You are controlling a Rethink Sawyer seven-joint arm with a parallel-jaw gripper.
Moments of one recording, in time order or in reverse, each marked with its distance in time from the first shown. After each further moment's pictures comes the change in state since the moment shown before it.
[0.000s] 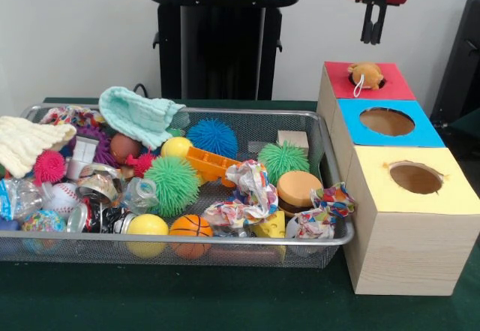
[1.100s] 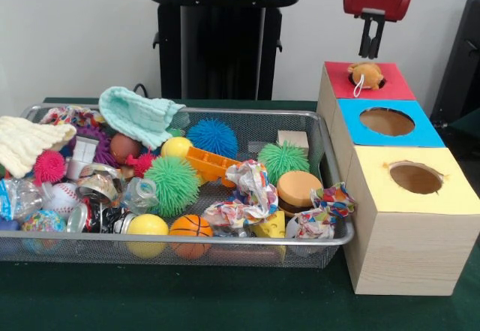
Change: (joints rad) arm 0.034 0.082 -0.009 0.000 0.007 -0.096 0.000
